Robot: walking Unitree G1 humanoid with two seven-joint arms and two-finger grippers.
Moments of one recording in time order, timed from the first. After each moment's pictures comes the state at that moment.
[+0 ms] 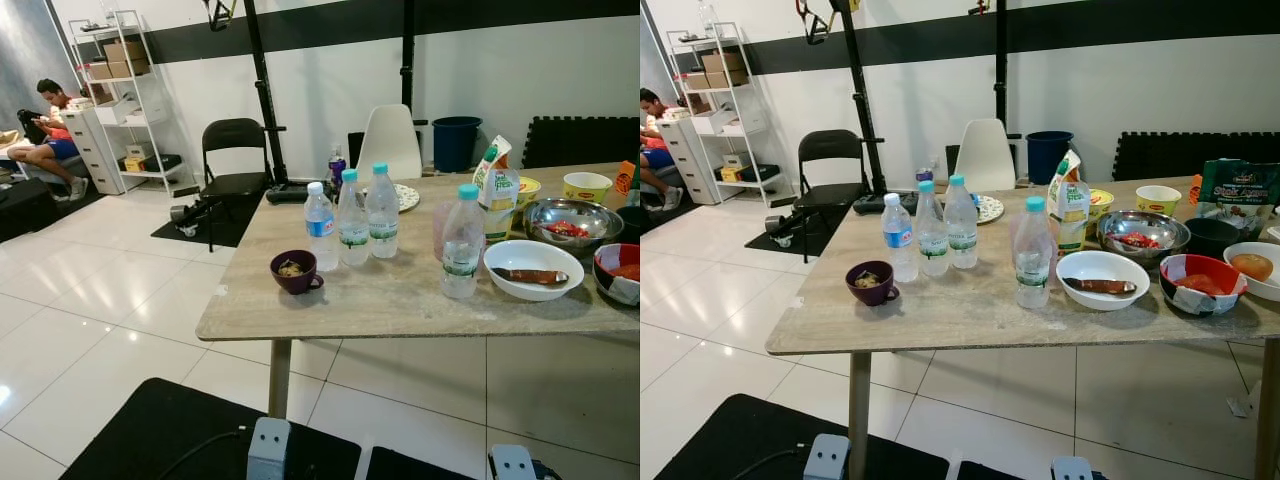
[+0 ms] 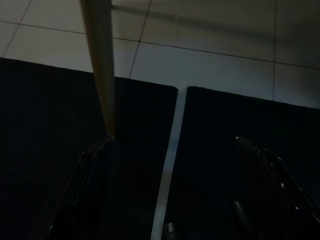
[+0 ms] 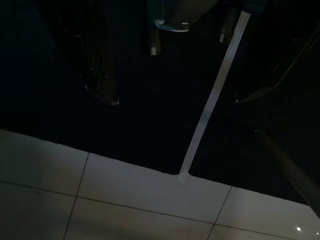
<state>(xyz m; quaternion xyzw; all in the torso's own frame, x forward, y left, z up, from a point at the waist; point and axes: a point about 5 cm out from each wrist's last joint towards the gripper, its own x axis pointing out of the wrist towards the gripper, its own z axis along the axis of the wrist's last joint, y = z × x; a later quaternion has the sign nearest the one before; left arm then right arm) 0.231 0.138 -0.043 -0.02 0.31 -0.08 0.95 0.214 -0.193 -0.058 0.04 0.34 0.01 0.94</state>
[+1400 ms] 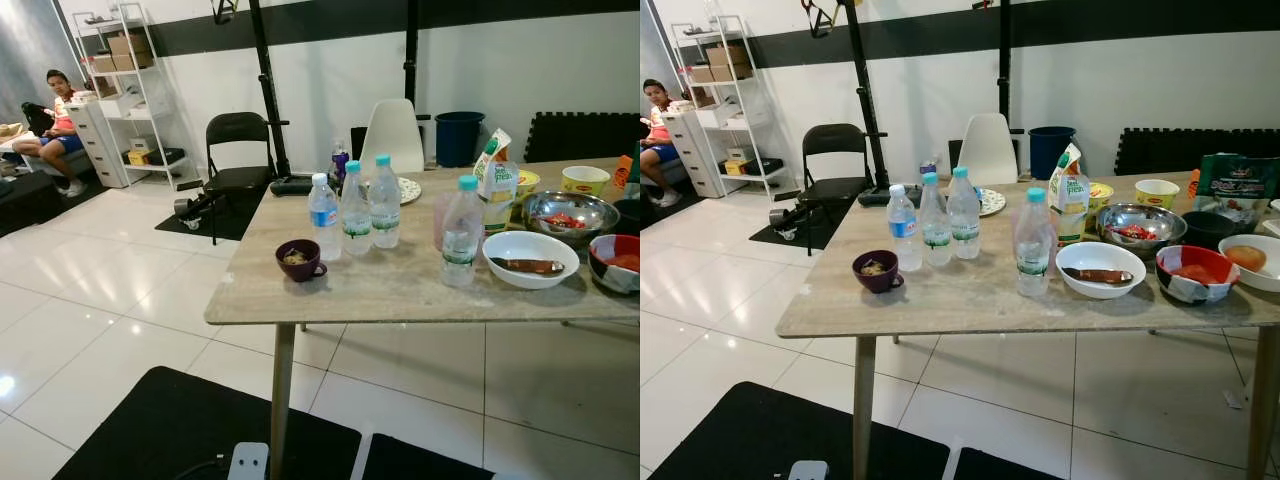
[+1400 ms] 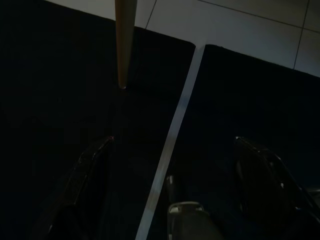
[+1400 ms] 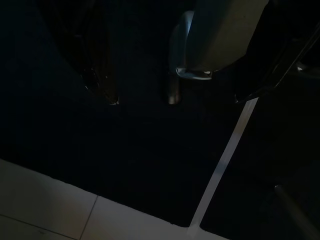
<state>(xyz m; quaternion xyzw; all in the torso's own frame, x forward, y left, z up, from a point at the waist) 0.207 0.158 -0.065 -0.04 0.36 -0.04 0.93 0.186 -0.204 -0.074 -0.01 0.39 0.02 0.92</state>
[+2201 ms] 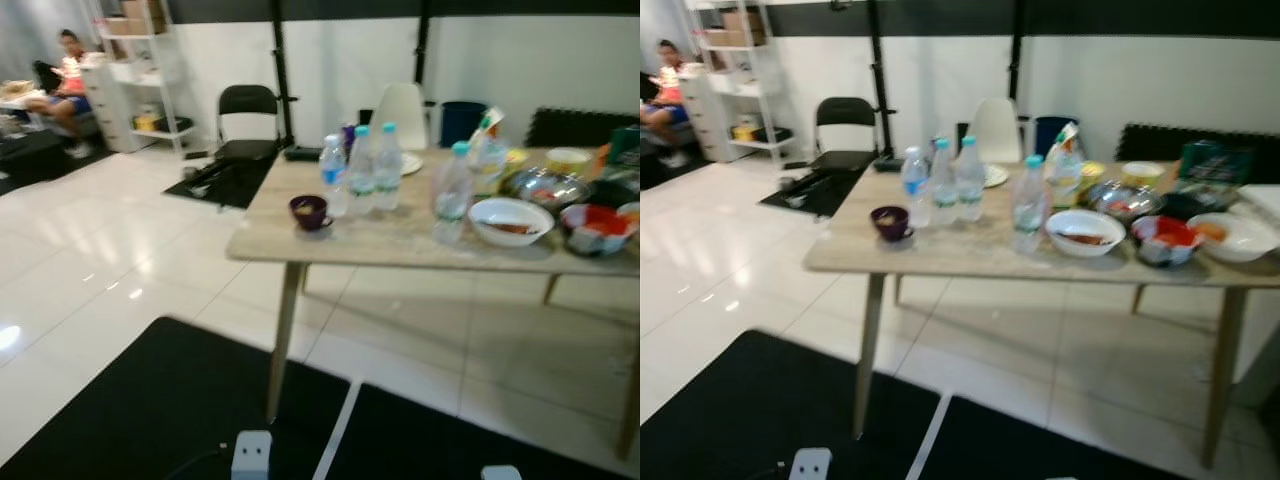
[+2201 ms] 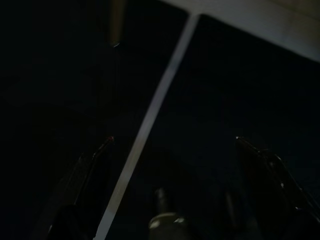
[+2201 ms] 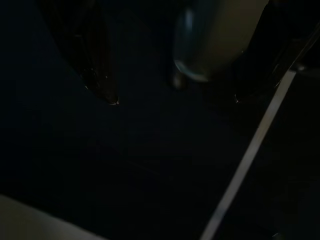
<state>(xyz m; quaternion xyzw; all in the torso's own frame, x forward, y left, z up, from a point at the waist) 0.216 0.147 -0.061 -0.05 0.35 -0.04 0.94 0.196 -0.196 -0.071 -0.01 0.39 0.02 0.92</state>
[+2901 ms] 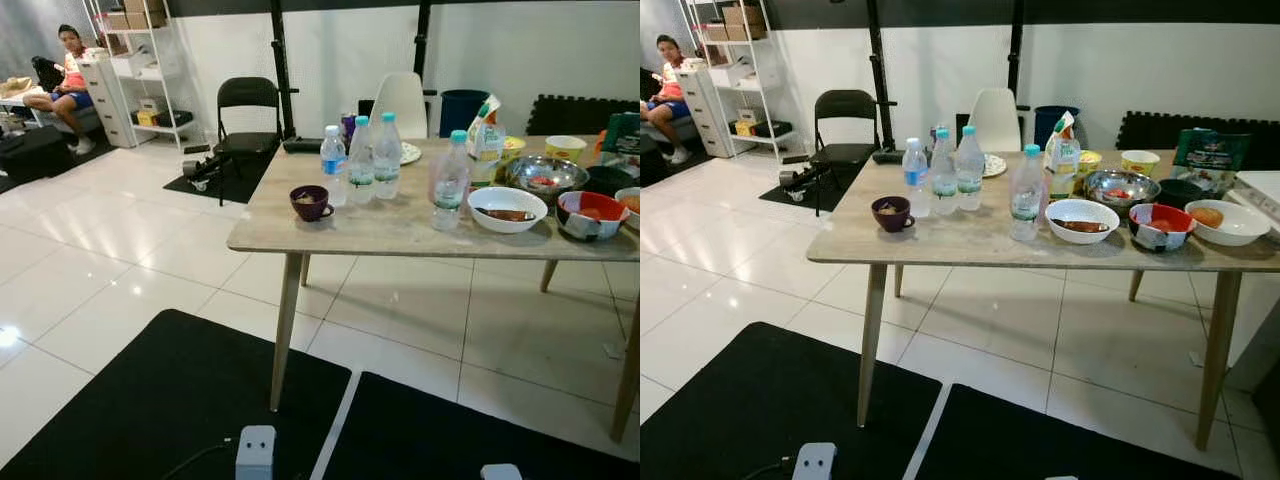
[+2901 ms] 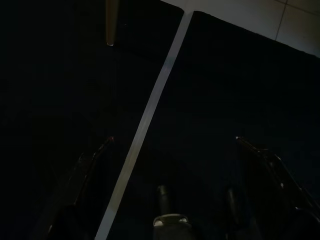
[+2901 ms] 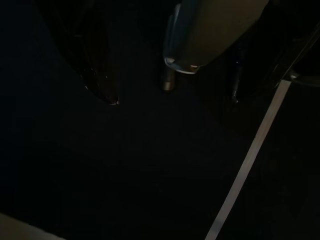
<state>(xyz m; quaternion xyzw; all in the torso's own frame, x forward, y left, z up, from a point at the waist) 0.224 0.144 -0.056 -0.05 0.33 -0.04 0.94 0.192 -0.193 -0.074 -0.01 0.40 0.02 0.92</state>
